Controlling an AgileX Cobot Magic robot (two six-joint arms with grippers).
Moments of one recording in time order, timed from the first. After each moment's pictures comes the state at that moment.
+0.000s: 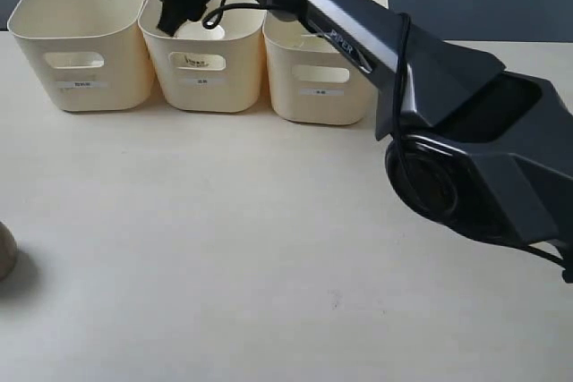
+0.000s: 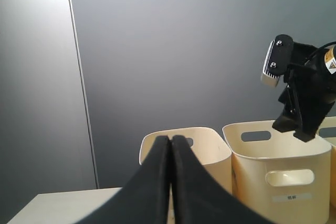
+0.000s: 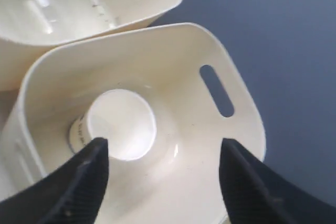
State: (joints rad) left arm -0.02 0.04 0.00 -0.05 -0.22 0.14; right arm 0.74 2.54 -2.64 -0.39 0.86 -0.36
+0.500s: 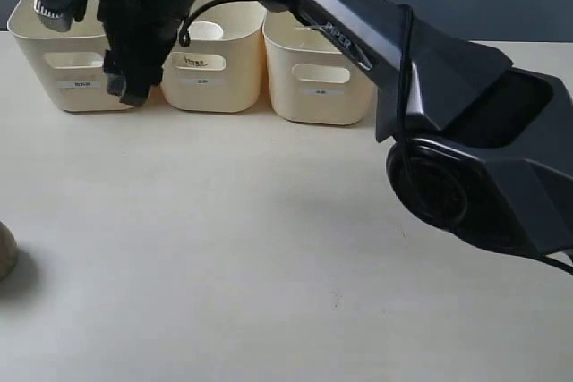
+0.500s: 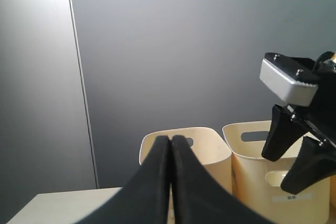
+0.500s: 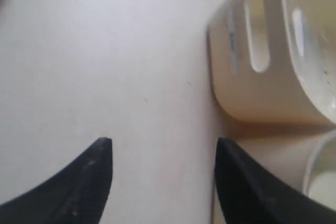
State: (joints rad) left arm -0.02 0.04 0.00 -0.05 -0.22 0.14; right arm 0.78 2.50 -2.64 0.27 1.20 -0.98
